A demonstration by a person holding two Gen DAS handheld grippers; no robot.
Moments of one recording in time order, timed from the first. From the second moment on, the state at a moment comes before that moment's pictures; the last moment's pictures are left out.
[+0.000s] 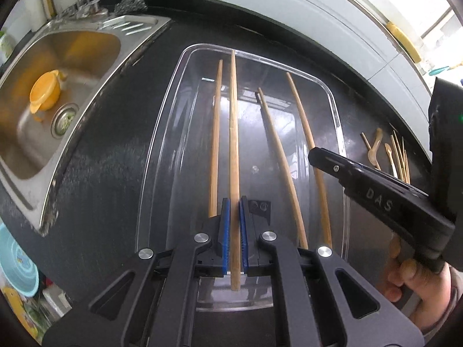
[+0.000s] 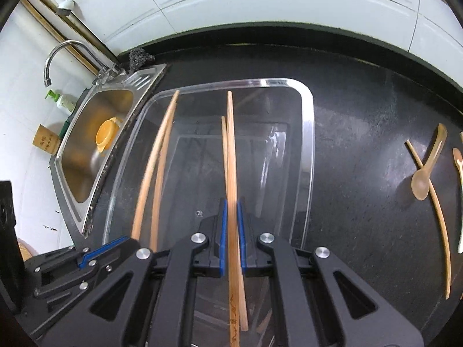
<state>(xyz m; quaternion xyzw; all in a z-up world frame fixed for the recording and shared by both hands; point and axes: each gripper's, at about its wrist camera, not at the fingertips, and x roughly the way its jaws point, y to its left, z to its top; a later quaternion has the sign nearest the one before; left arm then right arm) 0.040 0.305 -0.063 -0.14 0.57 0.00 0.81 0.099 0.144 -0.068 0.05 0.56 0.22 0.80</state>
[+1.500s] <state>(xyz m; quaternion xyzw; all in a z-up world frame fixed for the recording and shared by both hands) 0.114 -0.036 -0.135 -0.03 0.61 0.08 0.78 0.068 -0.308 -0.087 0.04 0.53 0.00 0.85</state>
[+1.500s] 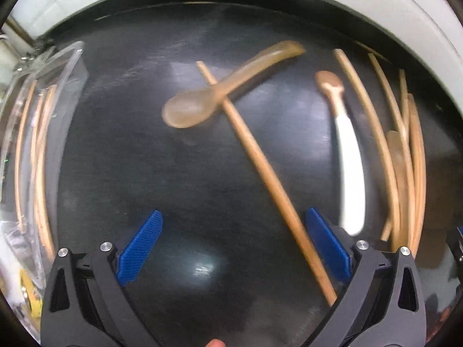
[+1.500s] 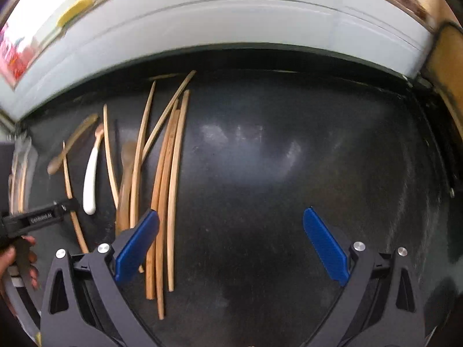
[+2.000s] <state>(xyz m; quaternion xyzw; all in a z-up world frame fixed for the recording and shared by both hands) 0.125 -0.026 -0.128 0.03 0.58 0.12 0.80 0.096 -0.287 -0.121 -0.02 0.55 0.04 0.83</state>
